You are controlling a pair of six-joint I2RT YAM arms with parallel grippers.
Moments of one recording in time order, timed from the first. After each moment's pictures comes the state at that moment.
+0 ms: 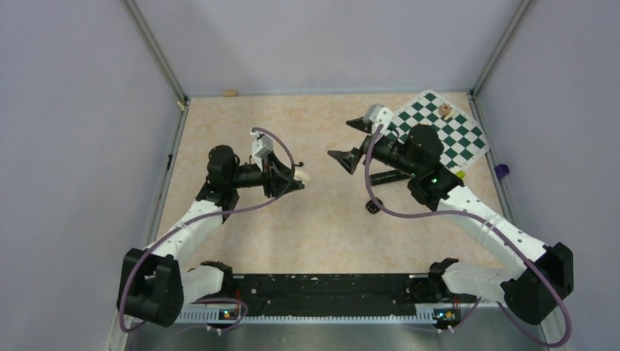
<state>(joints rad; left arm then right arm) -0.26 1.13 0.62 0.44 1.19 -0.24 0.64 1.14 0.96 0.23 -0.49 -0.13</state>
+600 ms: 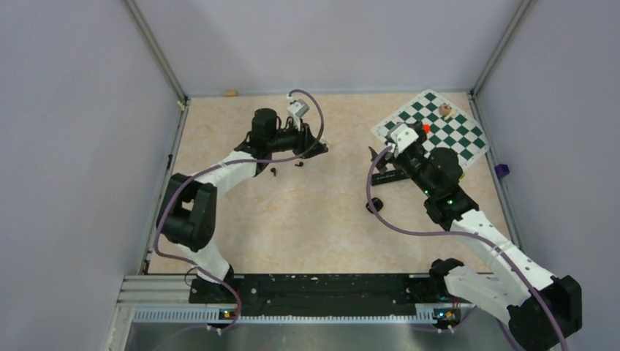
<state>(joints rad) -0.38 1.64 1.07 0.27 0.82 -0.21 0.45 0.92 0.71 0.26 -0.13 -0.44</state>
